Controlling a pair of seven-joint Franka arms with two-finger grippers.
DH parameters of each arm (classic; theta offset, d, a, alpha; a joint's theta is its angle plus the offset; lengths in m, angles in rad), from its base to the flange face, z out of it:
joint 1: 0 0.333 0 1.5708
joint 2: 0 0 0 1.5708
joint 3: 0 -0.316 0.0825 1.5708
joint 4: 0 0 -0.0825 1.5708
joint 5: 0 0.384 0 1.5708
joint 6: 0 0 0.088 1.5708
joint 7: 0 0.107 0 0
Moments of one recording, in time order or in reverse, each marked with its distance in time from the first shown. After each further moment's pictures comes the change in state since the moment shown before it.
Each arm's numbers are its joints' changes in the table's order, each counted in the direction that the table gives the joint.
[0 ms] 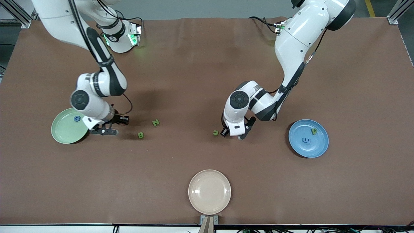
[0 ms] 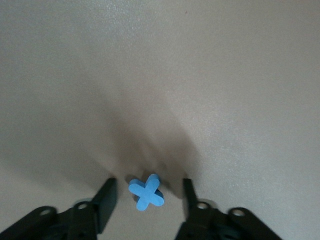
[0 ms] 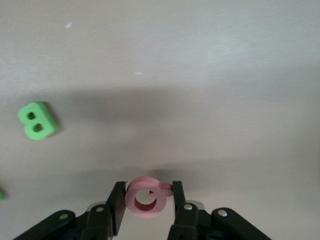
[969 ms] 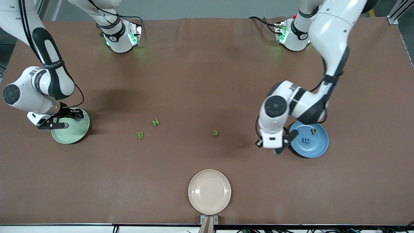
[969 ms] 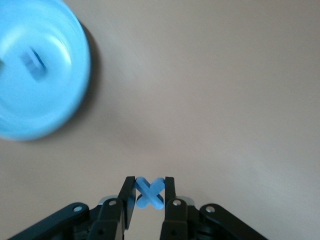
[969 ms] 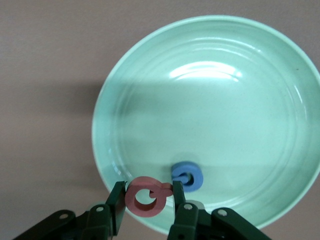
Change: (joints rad) left arm 0.234 0.205 -0.008 0.007 0.122 -0.284 0.450; right arm -0.378 -0.003 0.015 0.010 -0.055 -0.005 -0.454
